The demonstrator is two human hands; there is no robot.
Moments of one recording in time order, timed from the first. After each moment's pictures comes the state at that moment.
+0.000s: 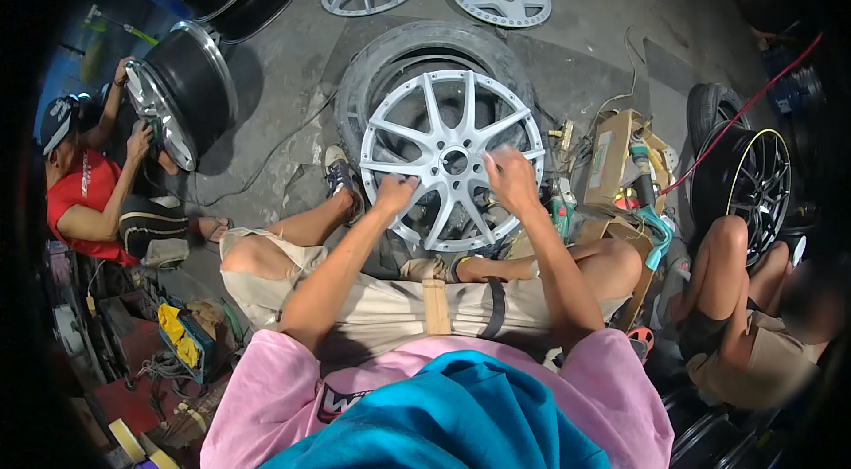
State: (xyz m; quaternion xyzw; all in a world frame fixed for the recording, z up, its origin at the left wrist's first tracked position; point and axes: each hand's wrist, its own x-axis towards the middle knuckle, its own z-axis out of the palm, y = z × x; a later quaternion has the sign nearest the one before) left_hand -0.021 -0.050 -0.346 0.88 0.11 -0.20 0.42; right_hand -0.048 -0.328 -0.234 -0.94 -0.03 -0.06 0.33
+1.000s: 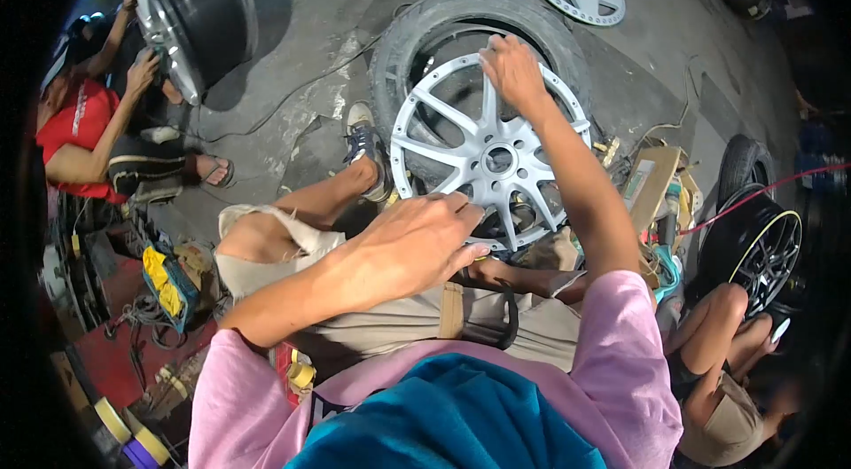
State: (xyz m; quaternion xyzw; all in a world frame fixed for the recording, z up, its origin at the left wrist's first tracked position) left_hand -0.048 -0.036 -0.049 0.86 -0.32 -0.22 0.34; right_hand 0.178 -0.260 -0.267 -0.93 -0.32 -0.15 0.14
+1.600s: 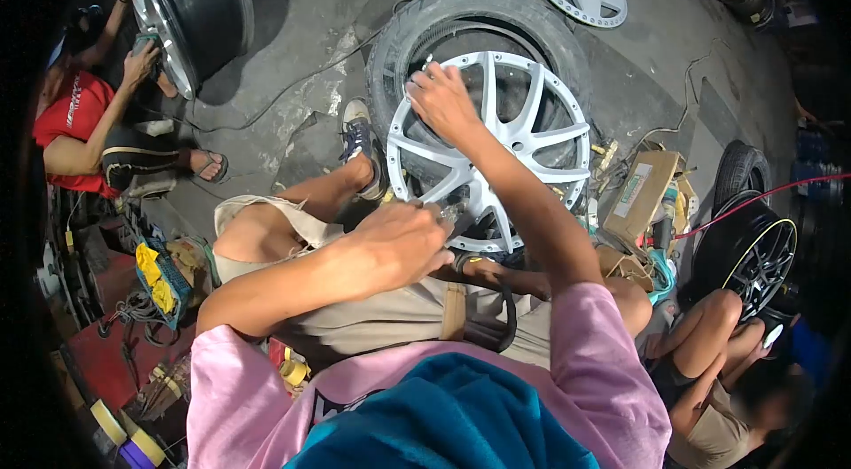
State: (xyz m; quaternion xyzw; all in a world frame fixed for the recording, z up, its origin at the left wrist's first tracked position) left_hand -0.046 -0.022 -0.073 0.86 -0.35 -0.33 0.19; right_hand 0.114 -0.149 -0.269 -0.89 -0.39 -0.16 0.13
